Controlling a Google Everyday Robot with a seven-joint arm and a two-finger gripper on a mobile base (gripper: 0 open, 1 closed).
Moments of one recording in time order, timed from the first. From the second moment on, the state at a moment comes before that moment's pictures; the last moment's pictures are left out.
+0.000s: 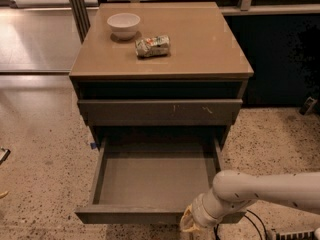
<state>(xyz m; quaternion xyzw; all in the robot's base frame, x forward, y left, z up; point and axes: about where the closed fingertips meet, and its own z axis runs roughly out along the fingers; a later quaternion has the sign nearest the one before) 0.367 -0.090 0.423 -0.72 0.64 0.22 0.15</state>
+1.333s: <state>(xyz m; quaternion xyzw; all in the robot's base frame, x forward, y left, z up) 0.402 -0.079 0.432 -0.72 0.64 0.19 0.17</state>
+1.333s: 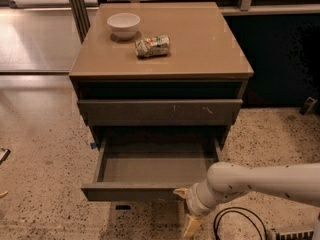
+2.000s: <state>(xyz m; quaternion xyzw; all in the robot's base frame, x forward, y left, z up) 0.472 -0.070 0.429 -0.72 0.65 0.18 0.19</state>
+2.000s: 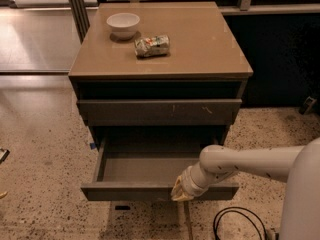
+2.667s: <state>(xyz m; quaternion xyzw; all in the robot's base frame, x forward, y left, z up) 0.496 -0.070 0.427 -0.71 0.66 0.17 0.19</state>
